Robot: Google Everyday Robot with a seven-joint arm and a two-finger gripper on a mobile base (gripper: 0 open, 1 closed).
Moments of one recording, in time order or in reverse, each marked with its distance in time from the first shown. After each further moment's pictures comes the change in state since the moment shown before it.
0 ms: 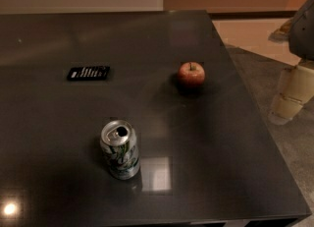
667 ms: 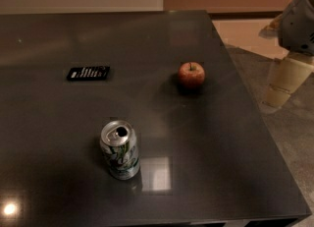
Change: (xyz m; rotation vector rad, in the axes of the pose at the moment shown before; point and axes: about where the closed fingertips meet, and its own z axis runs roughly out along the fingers) arm -0.008 -0.023 0.015 -0.016 -0.035 -0.020
